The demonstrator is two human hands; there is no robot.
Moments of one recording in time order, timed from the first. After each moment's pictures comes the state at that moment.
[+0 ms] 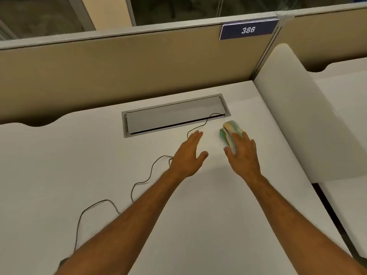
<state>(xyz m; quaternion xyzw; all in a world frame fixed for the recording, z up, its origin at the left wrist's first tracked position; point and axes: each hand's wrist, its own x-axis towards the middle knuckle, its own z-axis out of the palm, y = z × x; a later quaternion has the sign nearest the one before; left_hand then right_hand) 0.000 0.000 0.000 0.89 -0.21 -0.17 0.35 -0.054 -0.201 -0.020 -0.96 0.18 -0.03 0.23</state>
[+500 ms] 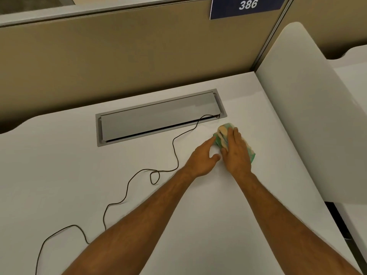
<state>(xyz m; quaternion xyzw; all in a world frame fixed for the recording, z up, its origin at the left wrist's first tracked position) 0.050 -0.111 -0.081 0.83 -0.16 -0.31 0.44 0.013 -0.252 -0.105 -0.96 0.18 0.04 0.22</state>
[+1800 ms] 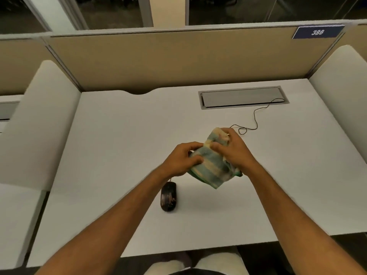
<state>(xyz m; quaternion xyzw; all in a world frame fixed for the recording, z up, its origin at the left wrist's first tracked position) -0.156 0.369 0.078 0.79 -0.15 -0.23 0.54 -0.175 0.161 0.105 -0.81 0.11 0.11 0.56</state>
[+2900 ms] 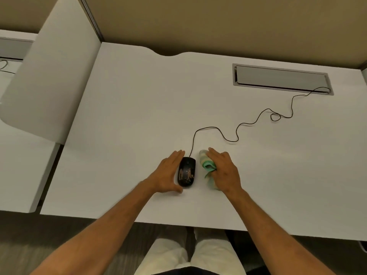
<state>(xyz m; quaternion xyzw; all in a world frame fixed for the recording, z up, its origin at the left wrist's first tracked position) -0.249 0.504 -0.075 0.89 -0.16 -0.30 0.29 -0.250 0.264 -0.024 -0.95 -0.05 0.06 0.30</state>
